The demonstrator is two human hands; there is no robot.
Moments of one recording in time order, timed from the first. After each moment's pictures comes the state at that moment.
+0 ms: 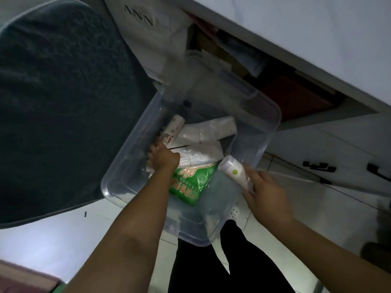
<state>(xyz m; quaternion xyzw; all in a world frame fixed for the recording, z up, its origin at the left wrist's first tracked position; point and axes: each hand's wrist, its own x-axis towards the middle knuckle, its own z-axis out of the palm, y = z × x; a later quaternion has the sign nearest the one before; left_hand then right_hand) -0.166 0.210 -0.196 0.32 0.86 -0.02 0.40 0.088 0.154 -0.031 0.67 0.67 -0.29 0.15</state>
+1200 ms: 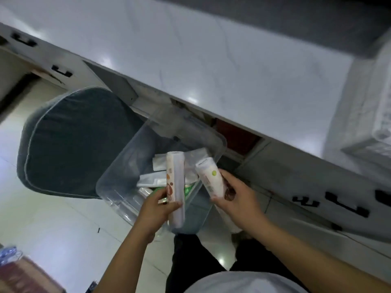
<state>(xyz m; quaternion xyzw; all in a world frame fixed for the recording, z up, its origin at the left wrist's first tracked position) -0.010 0.099 0.062 0.22 0.75 0.28 0.55 0.225 0.169 0.064 0.55 0.61 -0.54 -0.18</state>
